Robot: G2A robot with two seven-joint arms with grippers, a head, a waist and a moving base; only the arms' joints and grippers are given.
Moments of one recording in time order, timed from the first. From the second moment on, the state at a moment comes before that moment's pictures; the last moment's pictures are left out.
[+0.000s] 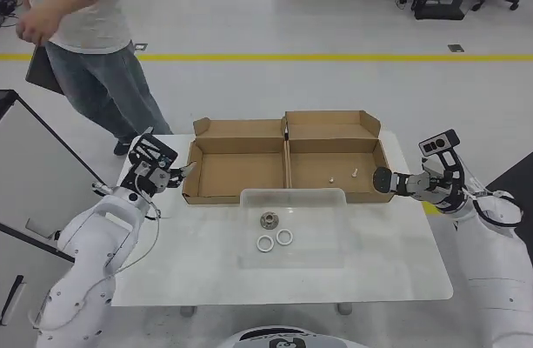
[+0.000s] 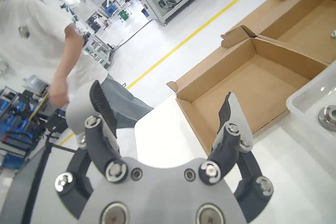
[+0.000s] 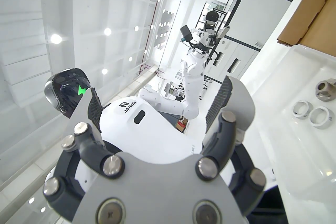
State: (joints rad) left arm 1.61 -1.12 -1.57 -2.12 1.64 -0.42 -0.40; right arm -1.40 -1.07 1.69 -1.43 0.87 -0.14 1.49
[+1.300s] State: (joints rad) left arm 0.98 -1.13 -0.86 -1.95 1.32 -0.69 -1.13; right arm -1.40 -1.07 1.69 -1.43 0.87 -0.14 1.49
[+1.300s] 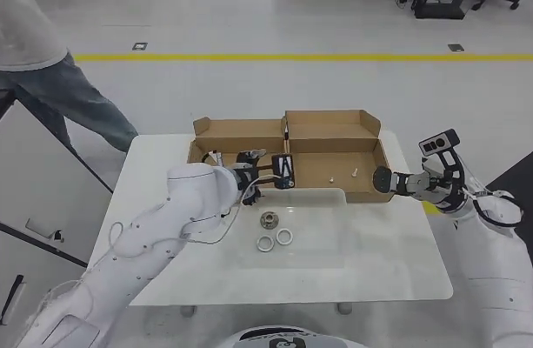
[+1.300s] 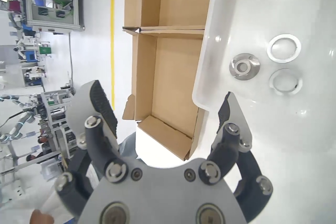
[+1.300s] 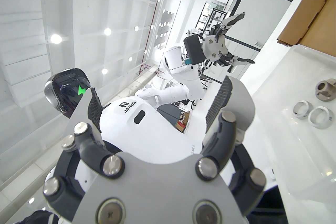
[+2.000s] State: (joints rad) left arm 0.68 -1.11 -0.53 -1.83 0.84 -0.44 -1.38; right arm -1.40 -1.07 1.69 -1.43 0.87 -0.14 1.49
